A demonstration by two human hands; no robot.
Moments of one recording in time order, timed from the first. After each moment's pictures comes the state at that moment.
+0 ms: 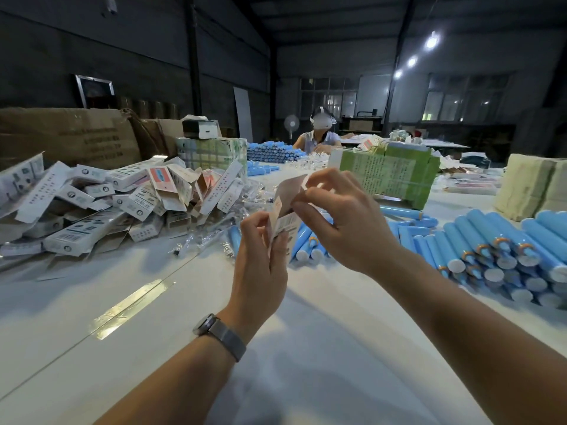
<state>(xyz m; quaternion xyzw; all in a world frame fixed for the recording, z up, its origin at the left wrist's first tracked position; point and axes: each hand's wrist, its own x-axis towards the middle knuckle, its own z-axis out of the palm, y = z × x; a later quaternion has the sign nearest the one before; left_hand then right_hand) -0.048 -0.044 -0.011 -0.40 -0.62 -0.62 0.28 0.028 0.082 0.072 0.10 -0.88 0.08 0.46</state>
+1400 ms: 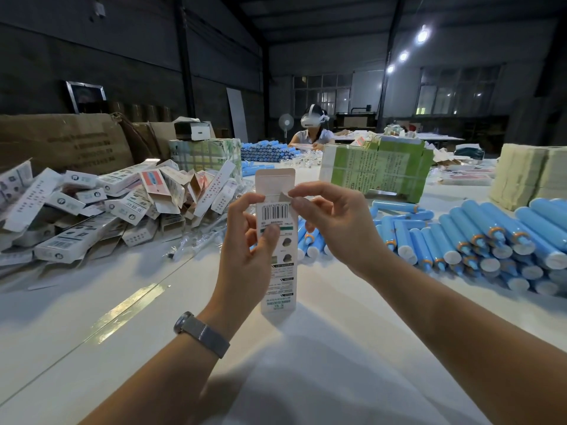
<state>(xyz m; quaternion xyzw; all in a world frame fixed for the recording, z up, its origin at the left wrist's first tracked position) -0.043 -0.057 0.012 -0.41 -0.58 -0.69 0.13 0.020 0.084 0.058 0.13 -0.75 0.54 0.36</state>
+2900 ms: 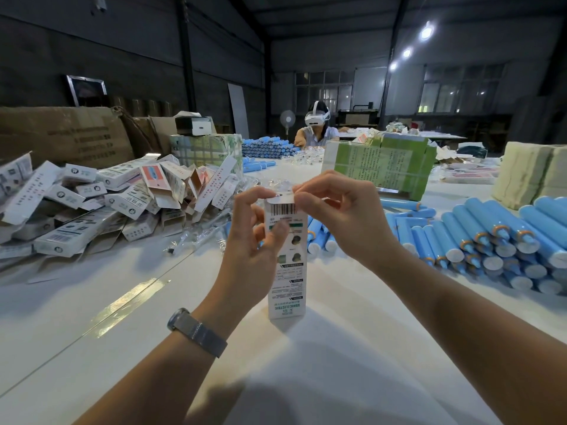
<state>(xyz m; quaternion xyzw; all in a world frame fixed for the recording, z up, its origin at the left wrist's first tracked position) -0.034 -0.062 0.019 -0.45 -0.56 -0.69 0.08 0.028 0.087 0.065 0.17 -0.78 0.45 0.39</state>
